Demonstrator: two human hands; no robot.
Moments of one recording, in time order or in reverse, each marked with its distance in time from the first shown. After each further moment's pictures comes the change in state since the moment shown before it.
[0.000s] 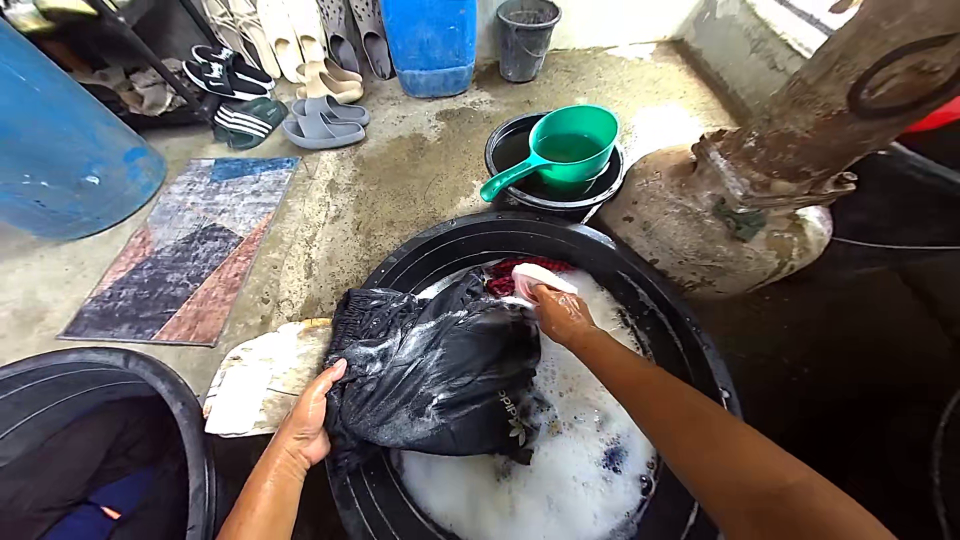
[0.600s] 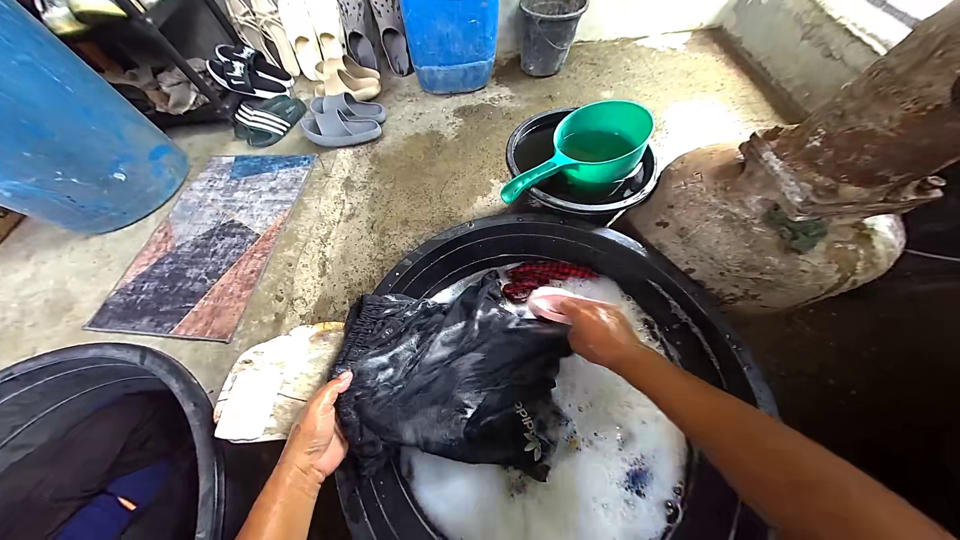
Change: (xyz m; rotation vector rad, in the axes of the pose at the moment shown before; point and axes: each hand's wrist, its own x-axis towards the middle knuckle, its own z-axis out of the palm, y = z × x) left_hand 0.006 -0.010 -0.001 -0.140 0.048 0.074; right_hand -0.013 0.023 0.001 -0.059 0.024 -0.139
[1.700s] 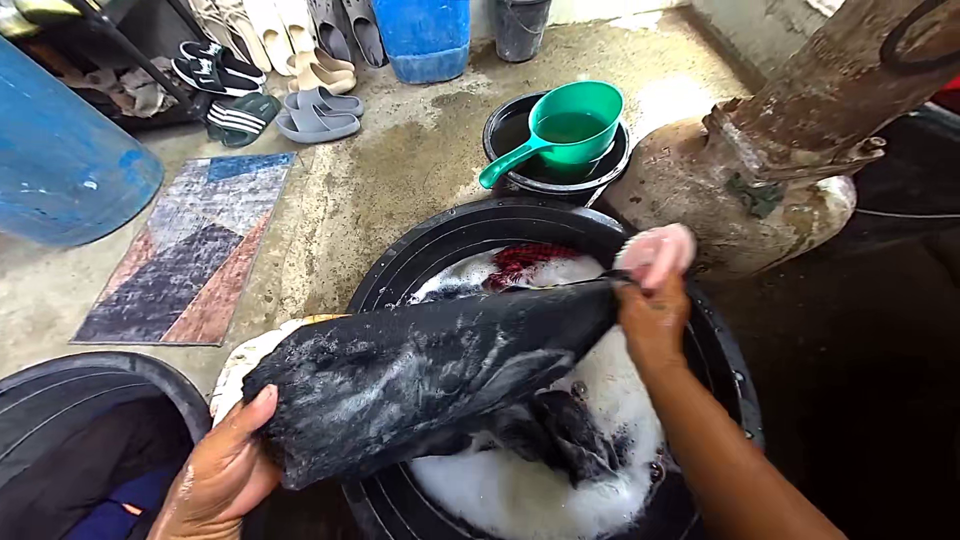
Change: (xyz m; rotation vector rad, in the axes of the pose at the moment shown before) left_hand -0.060 0.056 -0.031 -0.071 -0.516 0.357; right_hand -0.057 -0.001 -0.009 0.926 0.903 0.313
